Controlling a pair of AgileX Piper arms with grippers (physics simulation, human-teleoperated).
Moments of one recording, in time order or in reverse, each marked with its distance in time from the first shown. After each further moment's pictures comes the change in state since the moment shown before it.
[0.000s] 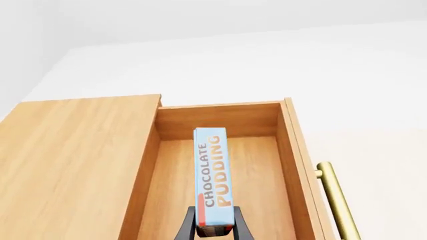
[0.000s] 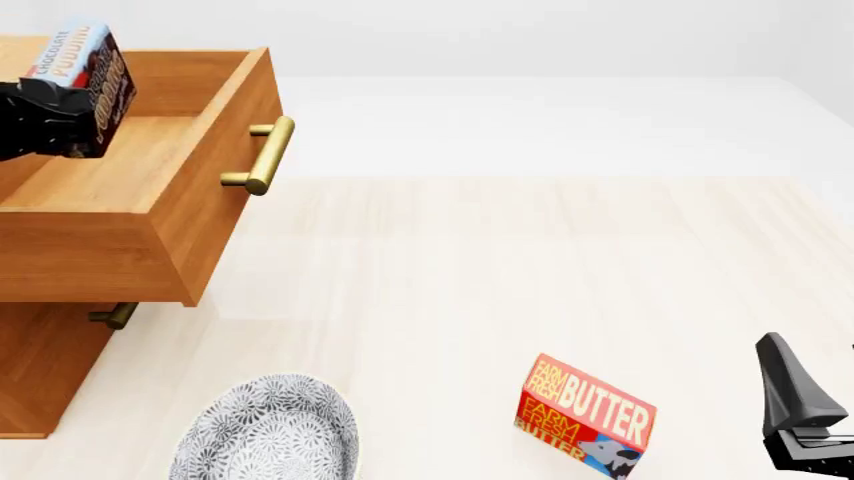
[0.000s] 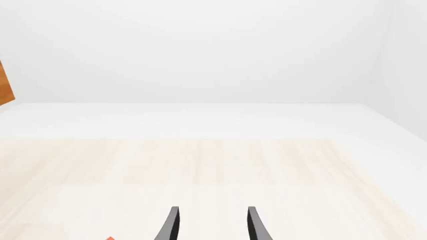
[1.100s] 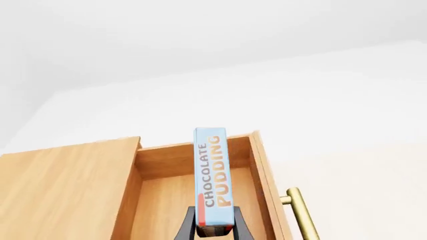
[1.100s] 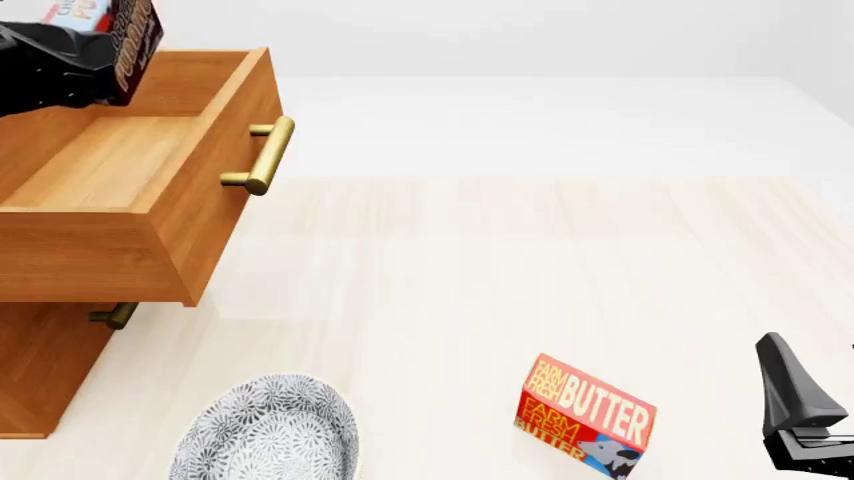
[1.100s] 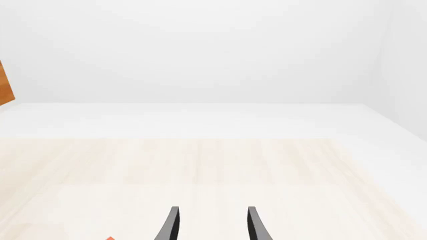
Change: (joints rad) left arm -0.098 0.026 -0.080 -0.069 0.024; right arm 0.000 0.000 0.000 0.000 0.000
